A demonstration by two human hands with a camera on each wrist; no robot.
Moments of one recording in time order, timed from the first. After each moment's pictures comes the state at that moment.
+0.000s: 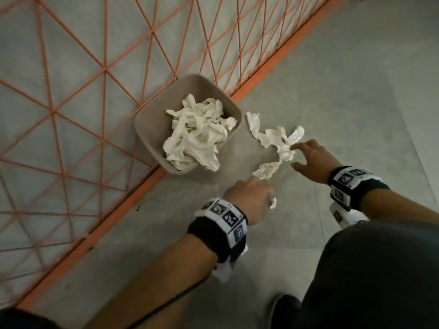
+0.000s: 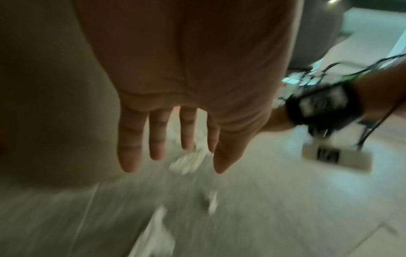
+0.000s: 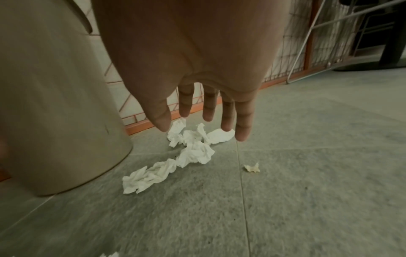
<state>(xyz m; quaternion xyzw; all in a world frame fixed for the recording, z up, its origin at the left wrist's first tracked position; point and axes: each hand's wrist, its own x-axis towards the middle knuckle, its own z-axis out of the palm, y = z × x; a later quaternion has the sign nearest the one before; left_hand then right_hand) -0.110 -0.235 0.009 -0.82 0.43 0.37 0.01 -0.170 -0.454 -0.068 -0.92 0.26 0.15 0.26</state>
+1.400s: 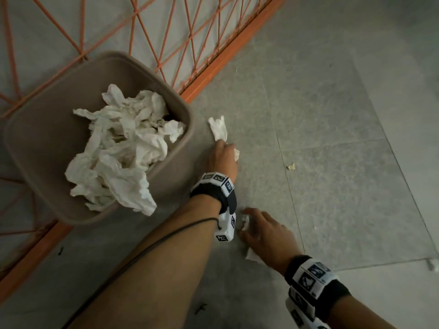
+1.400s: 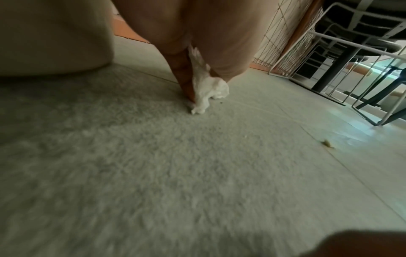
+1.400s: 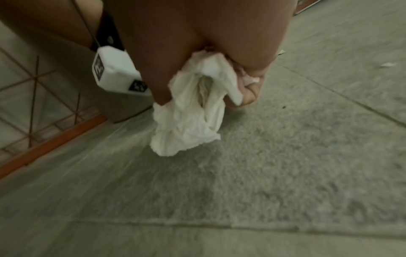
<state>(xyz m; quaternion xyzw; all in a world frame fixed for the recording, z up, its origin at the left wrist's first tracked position) -0.020 -0.354 -0.176 -0.91 0.31 0.20 -0.20 -0.229 -0.348 -0.152 -0.89 0.30 0.15 0.32</state>
